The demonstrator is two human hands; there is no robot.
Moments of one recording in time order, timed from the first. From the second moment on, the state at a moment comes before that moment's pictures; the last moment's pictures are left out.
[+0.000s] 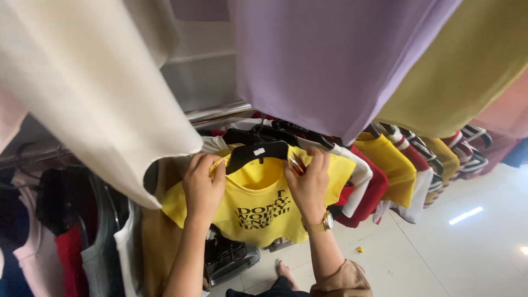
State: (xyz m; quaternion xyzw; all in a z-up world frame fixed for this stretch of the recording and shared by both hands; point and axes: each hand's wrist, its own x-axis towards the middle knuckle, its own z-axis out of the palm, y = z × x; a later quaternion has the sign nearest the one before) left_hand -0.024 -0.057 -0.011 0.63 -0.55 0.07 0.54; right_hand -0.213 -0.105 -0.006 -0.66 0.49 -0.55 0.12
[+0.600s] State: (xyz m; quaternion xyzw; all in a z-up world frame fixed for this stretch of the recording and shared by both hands) left_hand -0.123 -0.082 0.011 0.45 -0.76 0.20 0.42; right_hand -0.282 -0.169 -0.052 -0.34 0.36 -0.67 0.55
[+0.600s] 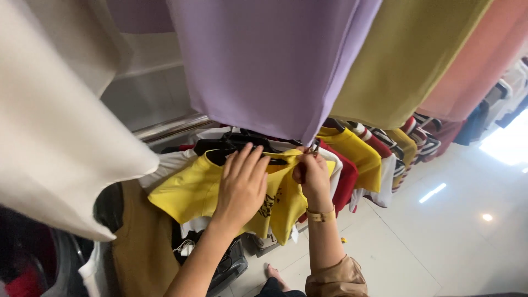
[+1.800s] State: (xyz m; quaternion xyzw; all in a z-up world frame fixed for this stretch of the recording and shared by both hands) left_hand -0.174 -0.160 0.029 0.43 -0.78 -0.38 0.24; right_hand -0.346 -0.133 -0.045 -0.35 0.33 -0.62 0.62
